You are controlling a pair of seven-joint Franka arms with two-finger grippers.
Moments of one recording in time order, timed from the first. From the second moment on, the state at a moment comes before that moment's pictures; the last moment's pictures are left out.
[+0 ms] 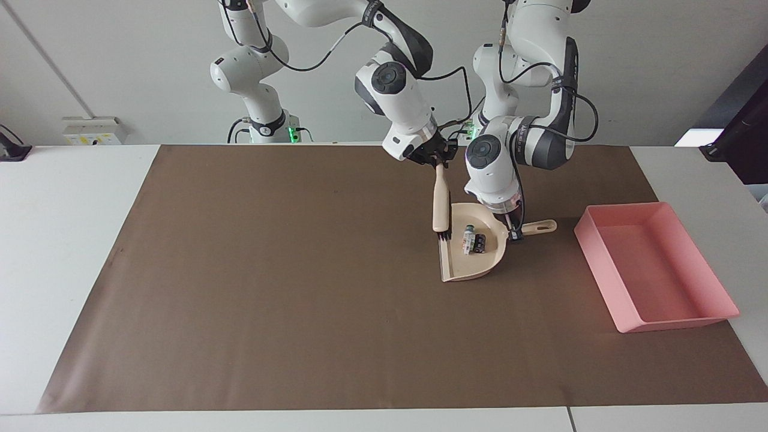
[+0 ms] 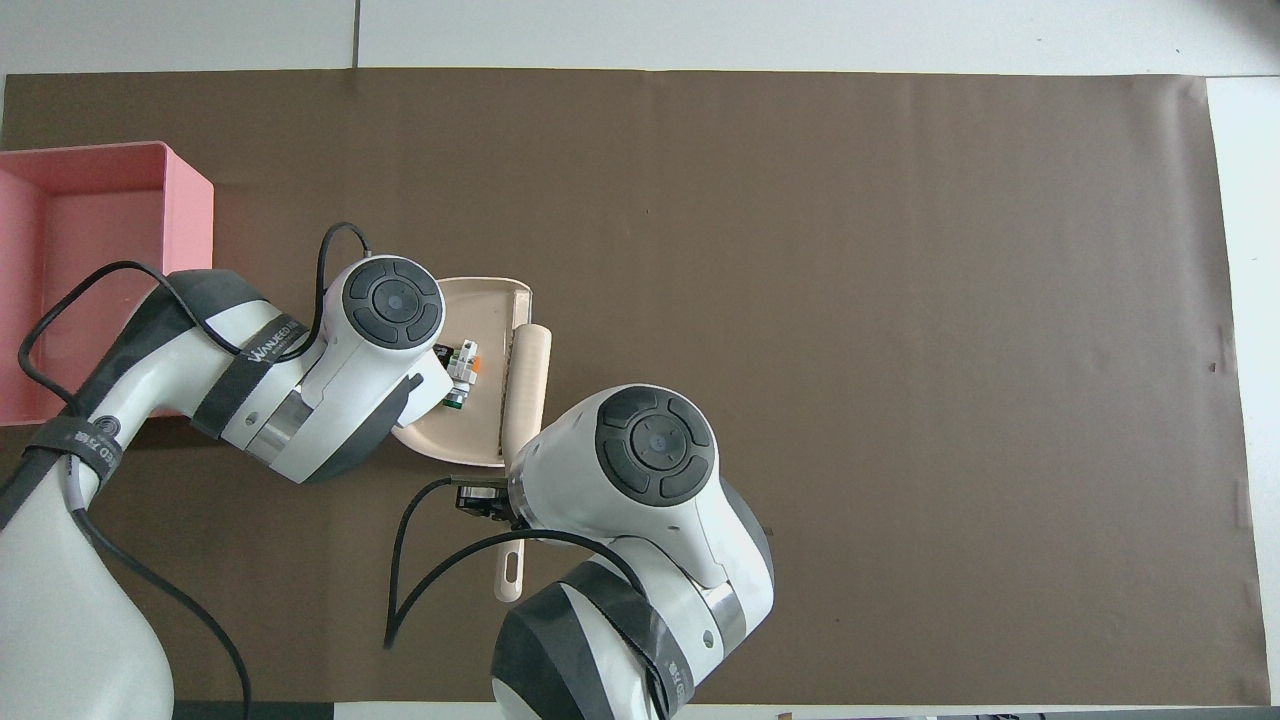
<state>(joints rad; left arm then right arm) -0.42 0.17 -0.01 -2.04 0.51 1.99 1.03 0.75 0.16 0.05 -1.86 0.42 2.10 0.71</state>
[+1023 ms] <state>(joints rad) -0.31 0.12 0.00 -2.04 0.24 2.05 1.14 0.13 0.00 0.04 -1.94 -0.01 1.67 0.24</state>
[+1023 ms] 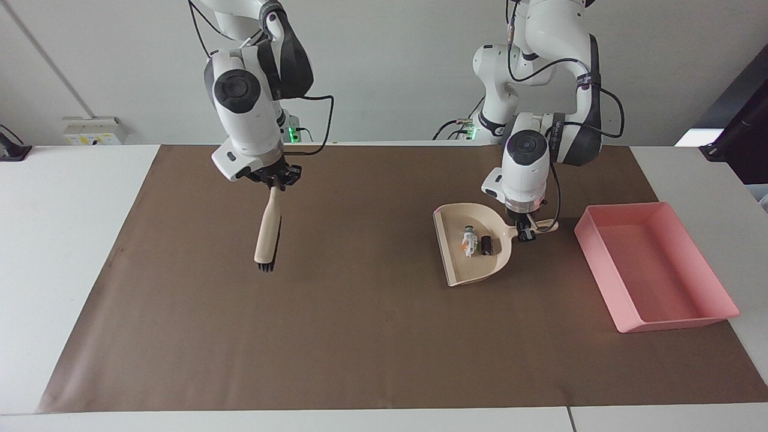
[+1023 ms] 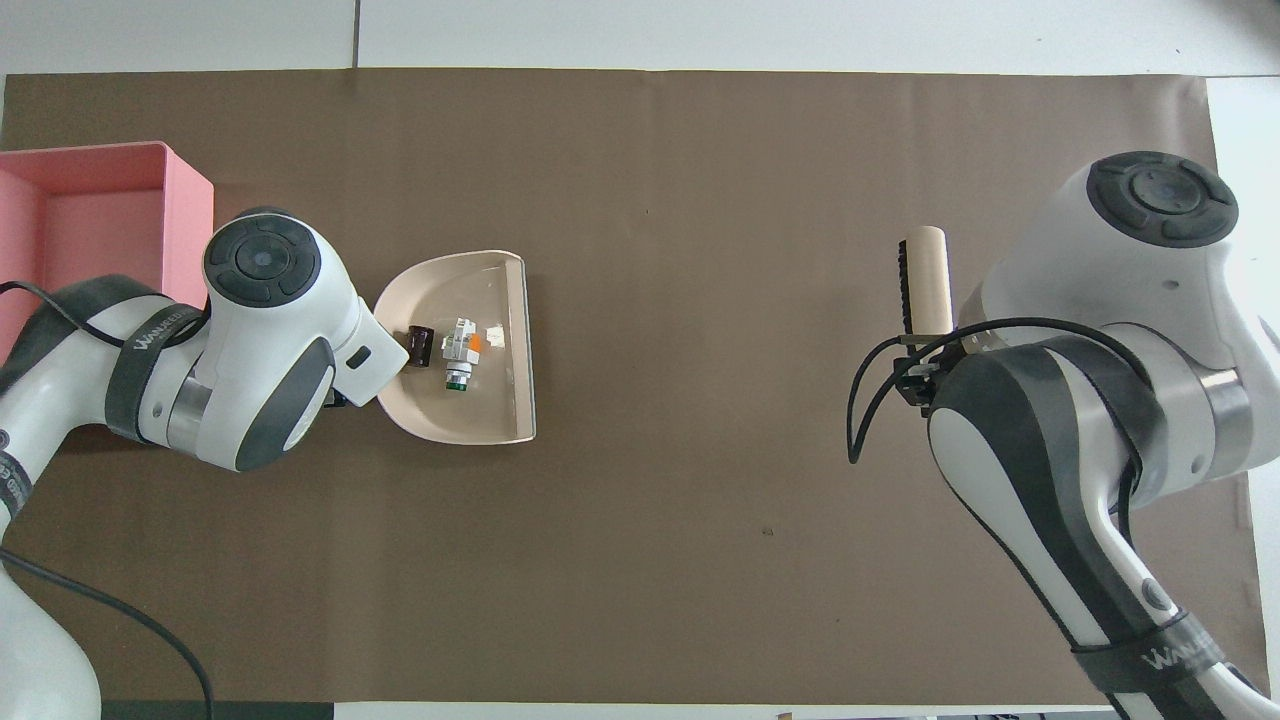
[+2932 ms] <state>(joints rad) 0.27 0.22 0.04 -1.64 0.56 2.00 1.70 -0.20 -0.08 0.05 -2.37 -0.06 2.17 -0.17</state>
